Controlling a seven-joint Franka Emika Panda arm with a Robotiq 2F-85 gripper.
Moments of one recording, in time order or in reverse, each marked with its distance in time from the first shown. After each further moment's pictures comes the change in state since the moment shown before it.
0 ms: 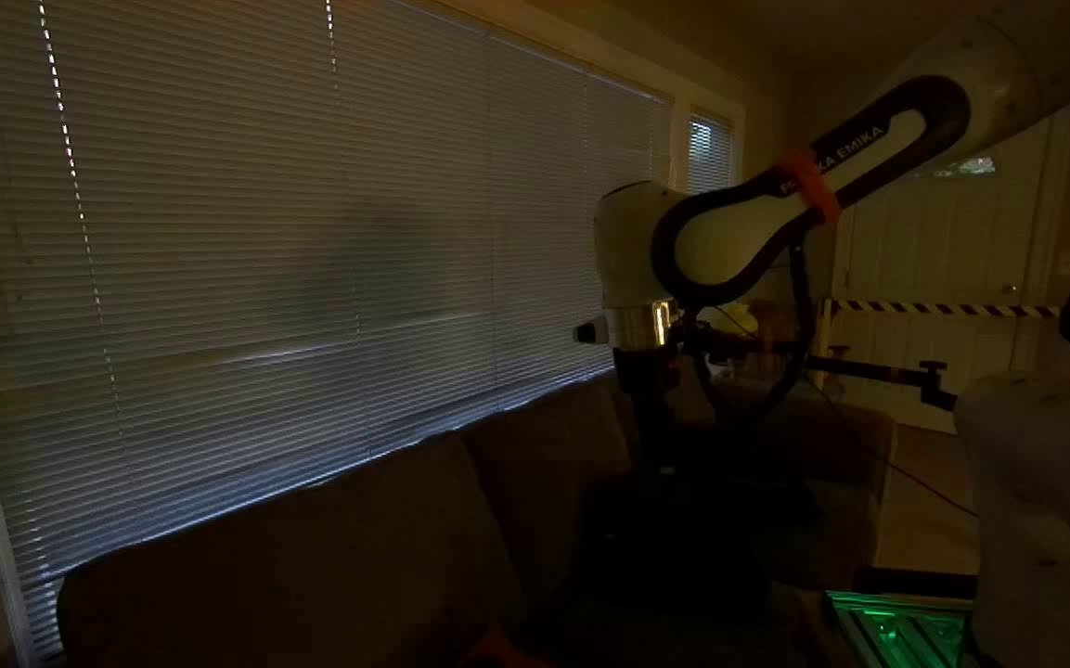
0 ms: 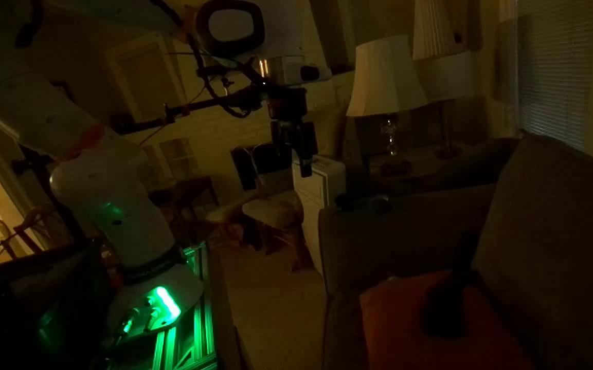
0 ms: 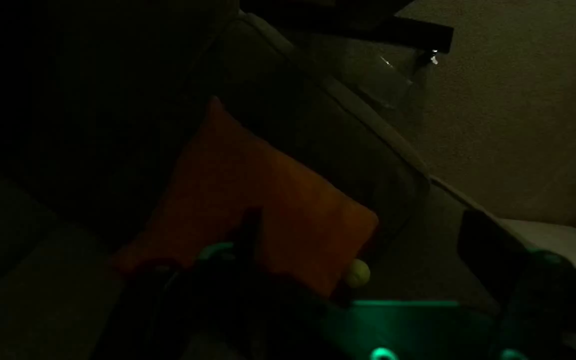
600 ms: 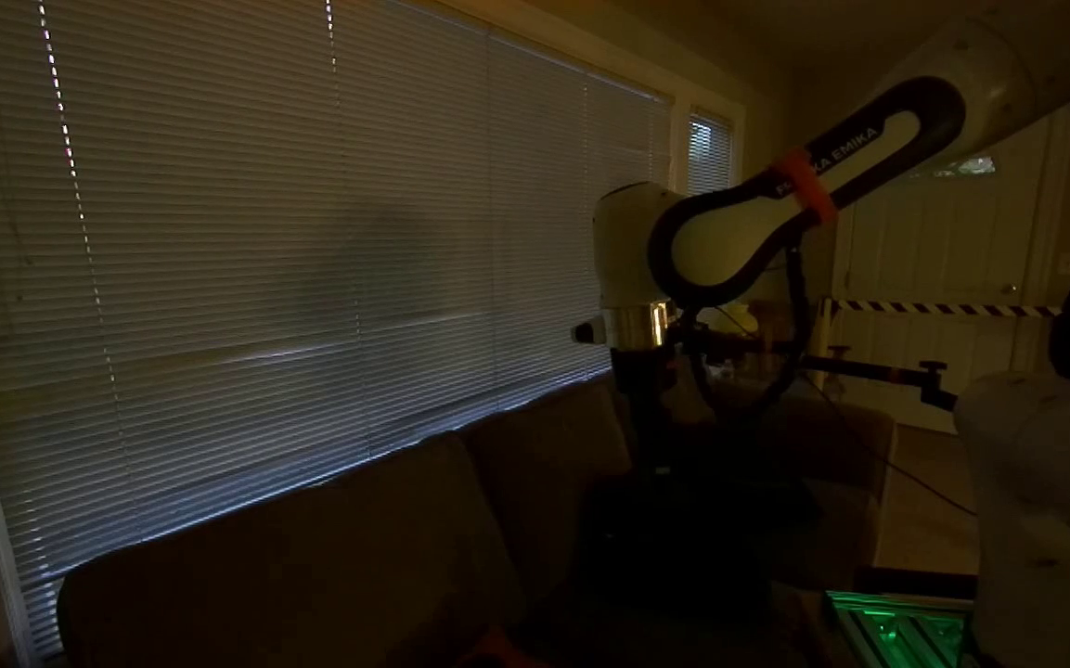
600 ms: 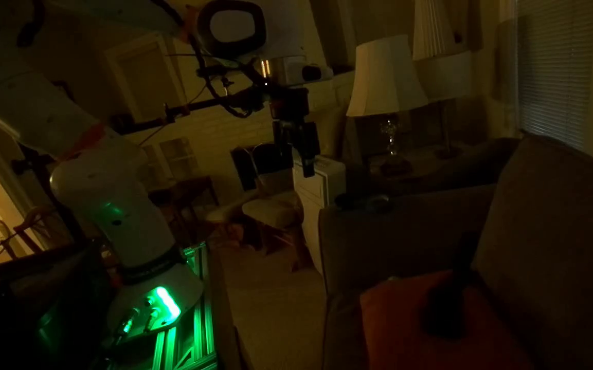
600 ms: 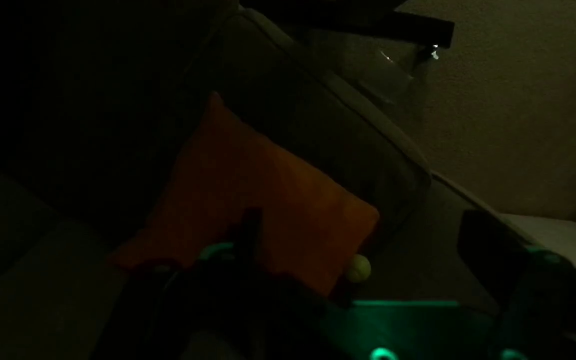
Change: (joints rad) arm 0.000 0.011 -0.004 0.005 0.007 0.019 -0.001
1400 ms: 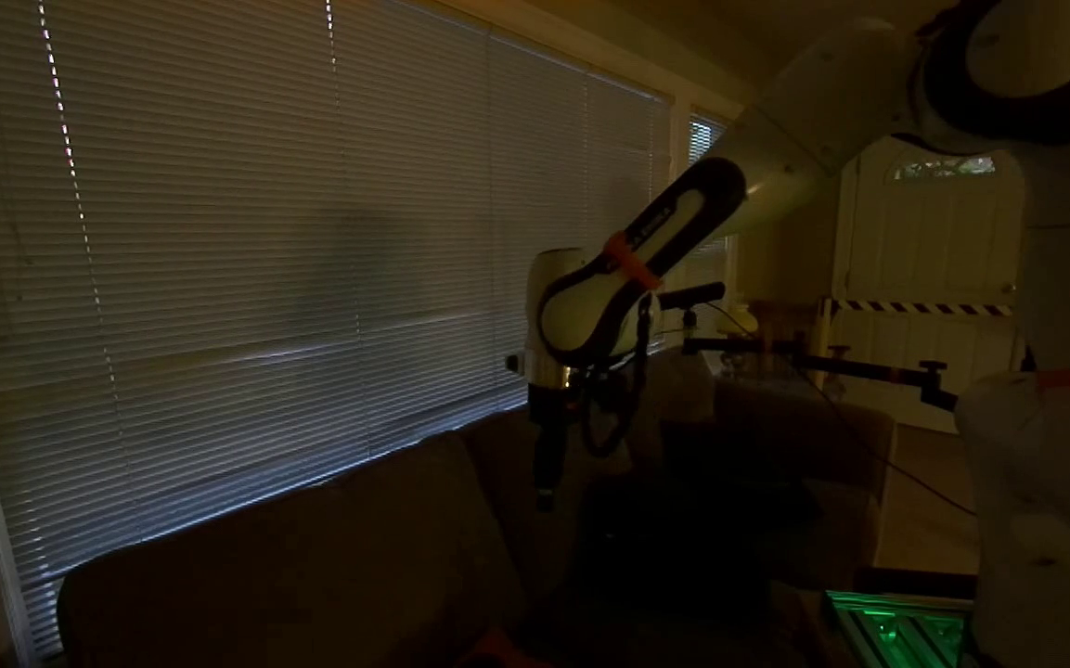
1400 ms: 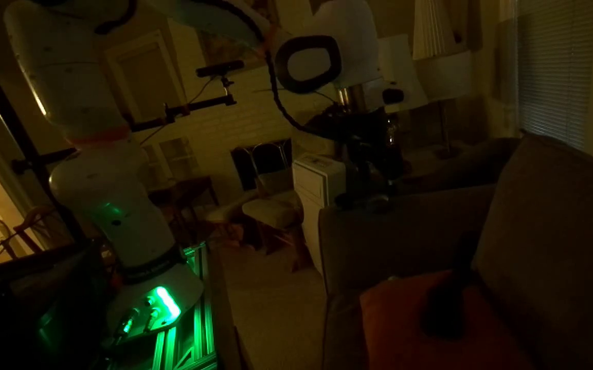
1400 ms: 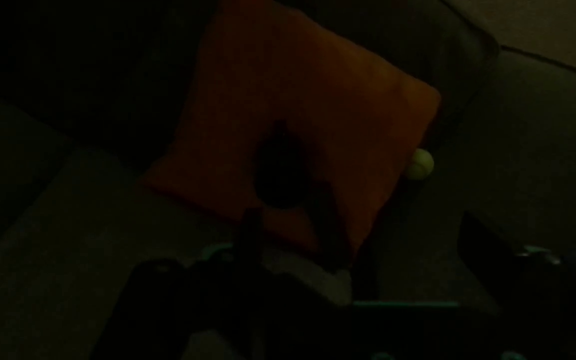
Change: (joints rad) arm -0.015 0.489 -0.051 0.267 0.223 0.354 -0.093
